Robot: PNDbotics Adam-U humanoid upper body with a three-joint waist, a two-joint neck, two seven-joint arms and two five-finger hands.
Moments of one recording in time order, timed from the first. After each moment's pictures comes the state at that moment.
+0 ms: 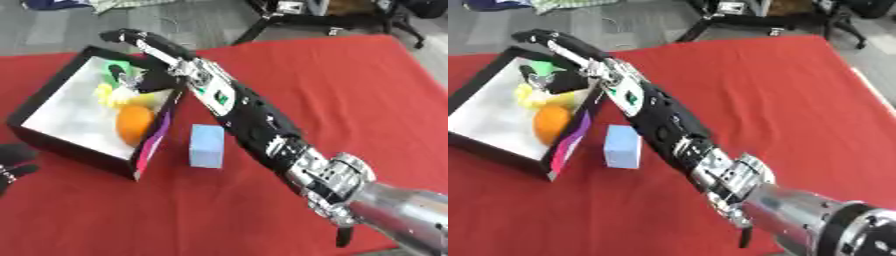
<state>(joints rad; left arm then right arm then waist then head) -0.30 0.08 -0.27 -1.72 0.01 0.00 -0.10 -0.88 -0.29 0.15 -1.05 0.53 -0.47 0.17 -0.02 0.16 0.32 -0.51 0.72</state>
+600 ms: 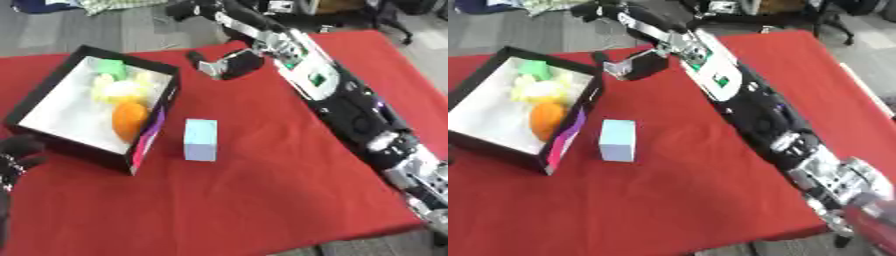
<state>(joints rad) -0.20 0.12 -0.15 -1.72 -0.02 0.00 0.01 -0.56 -0.65 0.27 -1.67 0.19 -0.41 0.40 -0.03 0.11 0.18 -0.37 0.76</state>
